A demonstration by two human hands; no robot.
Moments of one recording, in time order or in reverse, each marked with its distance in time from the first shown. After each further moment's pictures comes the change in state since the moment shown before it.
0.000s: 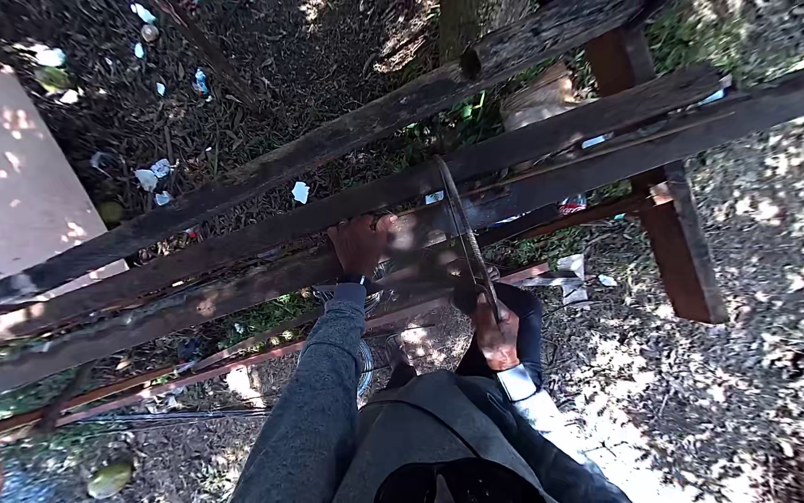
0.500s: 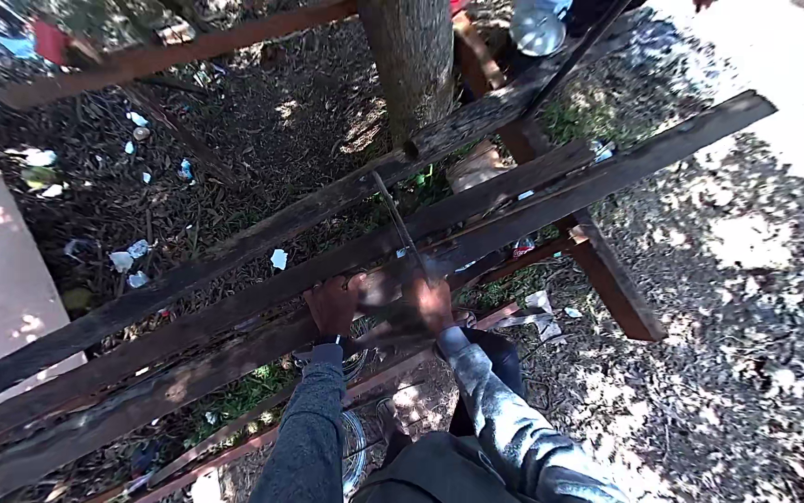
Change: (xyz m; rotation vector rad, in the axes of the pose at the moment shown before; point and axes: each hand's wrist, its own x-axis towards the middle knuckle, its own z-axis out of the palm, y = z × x) left_hand 0.015 0.003 0.007 0.049 0.020 -0.094; right_hand 0.132 -0.045 0.072 -0.245 0.011 0.000
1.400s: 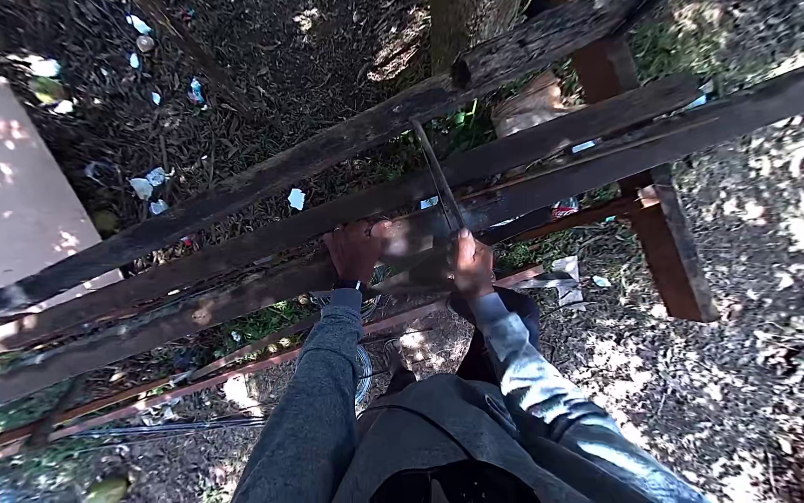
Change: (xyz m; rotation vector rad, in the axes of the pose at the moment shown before) left_hand -0.009 -0.007 0.001 -0.013 -0.013 0.079; right_hand -0.024 0.004 -0.020 0.037 -0.080 0.009
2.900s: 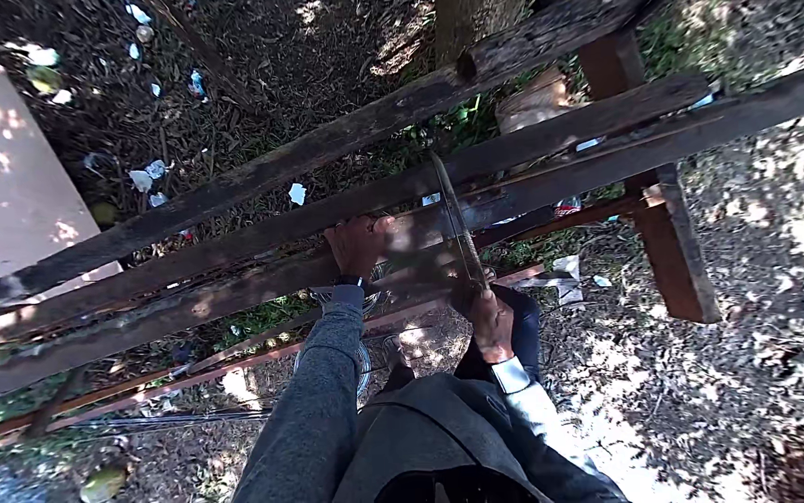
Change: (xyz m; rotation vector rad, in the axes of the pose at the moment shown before) left_hand 0.008 0.002 0.004 0.006 0.034 -0.059; right_hand -0.098 0.058 -0.027 0.202 0.044 -0.051
